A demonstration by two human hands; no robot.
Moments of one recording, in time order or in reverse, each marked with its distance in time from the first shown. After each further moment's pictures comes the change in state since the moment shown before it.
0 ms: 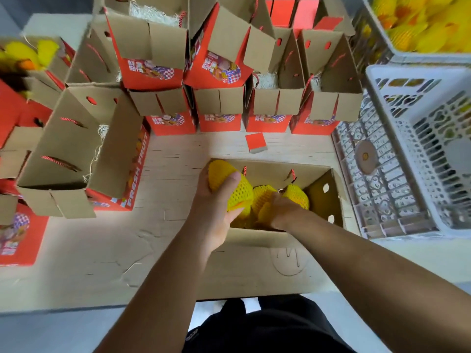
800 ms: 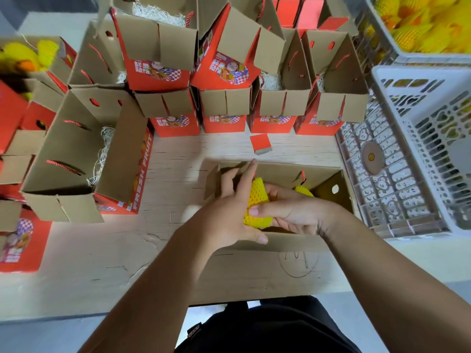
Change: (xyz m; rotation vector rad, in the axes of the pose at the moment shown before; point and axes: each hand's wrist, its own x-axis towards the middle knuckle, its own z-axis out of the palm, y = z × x) left_hand -0.006 0.031 -0.016 1.448 -0.445 0.311; right_hand -0.053 -0.016 -0.034 1.096 -0.581 -0.524
